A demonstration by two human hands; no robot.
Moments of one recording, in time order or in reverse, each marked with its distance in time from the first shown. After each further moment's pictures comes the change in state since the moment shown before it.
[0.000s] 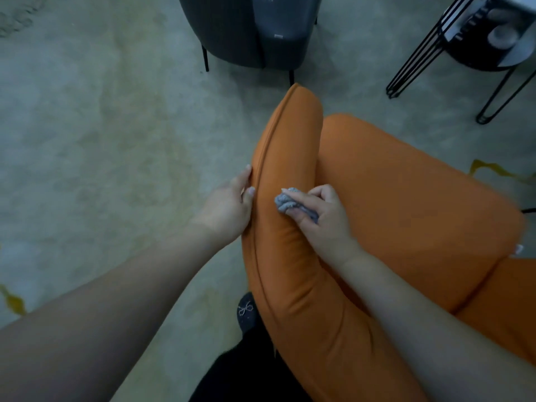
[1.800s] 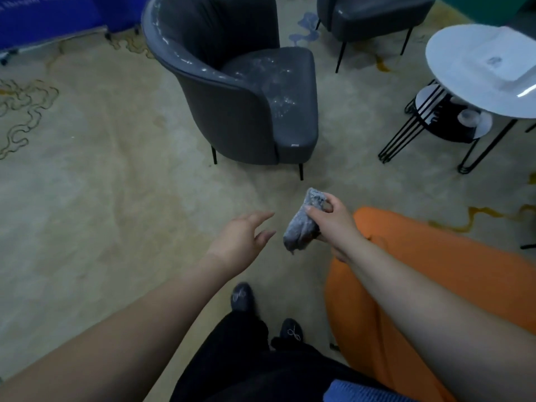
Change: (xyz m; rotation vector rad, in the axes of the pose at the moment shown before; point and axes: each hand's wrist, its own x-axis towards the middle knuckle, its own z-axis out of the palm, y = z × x) left_hand 0.235 -0.042 -0.292 0.102 -0.141 0.380; right_hand 0.335 -0.176 0.079 0.501 0.262 0.699
